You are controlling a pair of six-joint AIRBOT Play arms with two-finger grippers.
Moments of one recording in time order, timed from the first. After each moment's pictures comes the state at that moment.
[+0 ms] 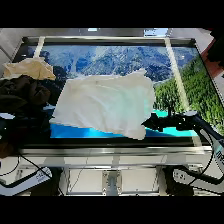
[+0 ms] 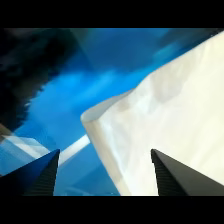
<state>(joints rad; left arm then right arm) 0.54 -1.23 0.64 0.94 -0.94 -1.69 -0.20 -1.29 0.58 -0.52 1.18 1.09</state>
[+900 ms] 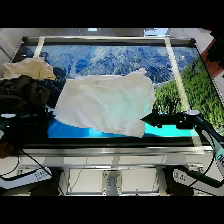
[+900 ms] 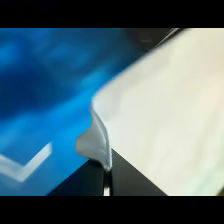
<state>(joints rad) 0.54 -1.32 0.68 0.62 -0.91 -1.37 -0.20 -1.23 0.60 -0.44 1.17 1.04</state>
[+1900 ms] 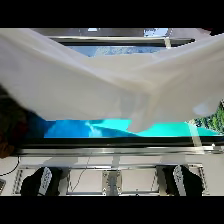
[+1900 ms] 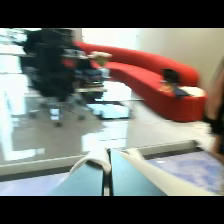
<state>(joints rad) 0.54 -0.70 1.69 0.58 -1.11 -1.15 -0.62 -0.64 1.70 -0.72 1.27 1.15</state>
